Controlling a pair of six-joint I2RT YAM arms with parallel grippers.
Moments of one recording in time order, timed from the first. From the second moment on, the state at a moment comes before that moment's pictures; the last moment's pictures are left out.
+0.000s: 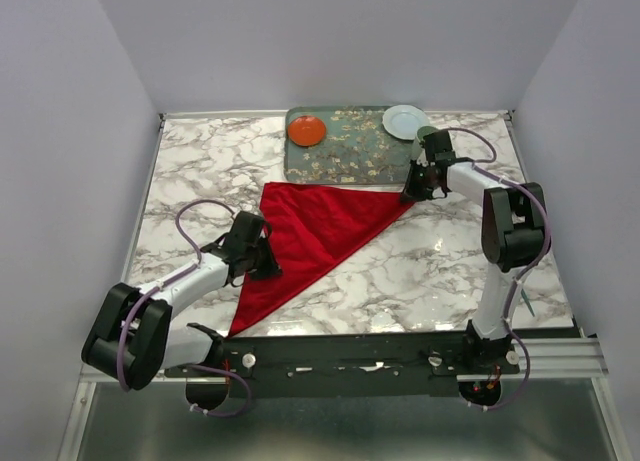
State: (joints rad) left arm -0.43 1.24 0.51 -0.26 0.15 -0.73; right arm 0.17 1.98 1.35 -0.38 -0.22 0.38
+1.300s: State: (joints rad) left arm -0.43 1.12 0.59 -0.33 0.20 -0.73; right arm 0.09 1.92 1.38 -0.58 -0.15 0.39
